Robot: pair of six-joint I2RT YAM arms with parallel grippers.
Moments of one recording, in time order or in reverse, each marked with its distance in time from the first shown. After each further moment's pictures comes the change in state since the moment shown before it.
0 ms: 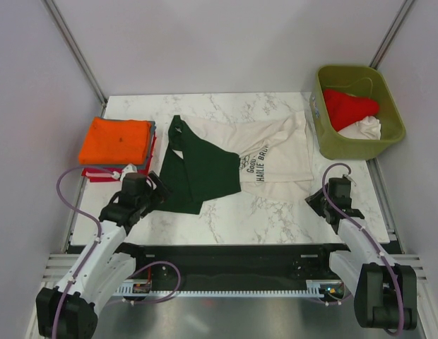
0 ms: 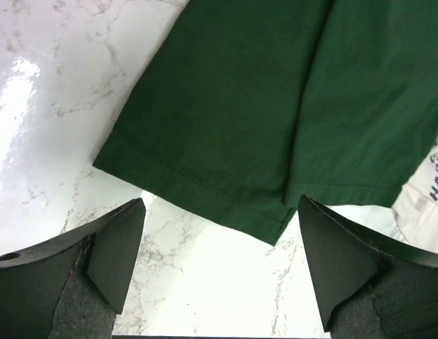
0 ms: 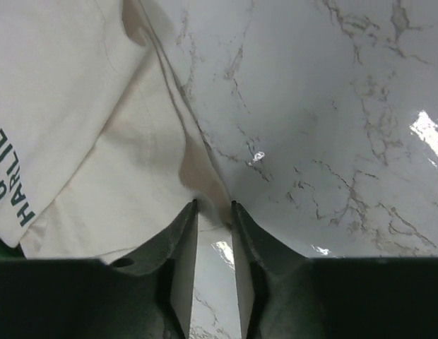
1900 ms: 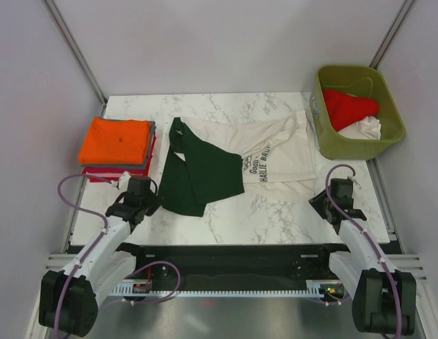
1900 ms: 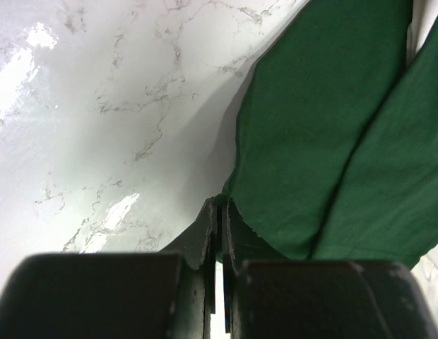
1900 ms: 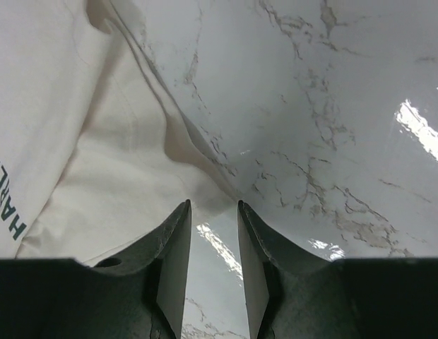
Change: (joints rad) left arm 0.000 0.112 -0.073 0.080 -0.122 -0.183; right arm -0.022 -0.035 0.016 -0.095 0.056 0.023
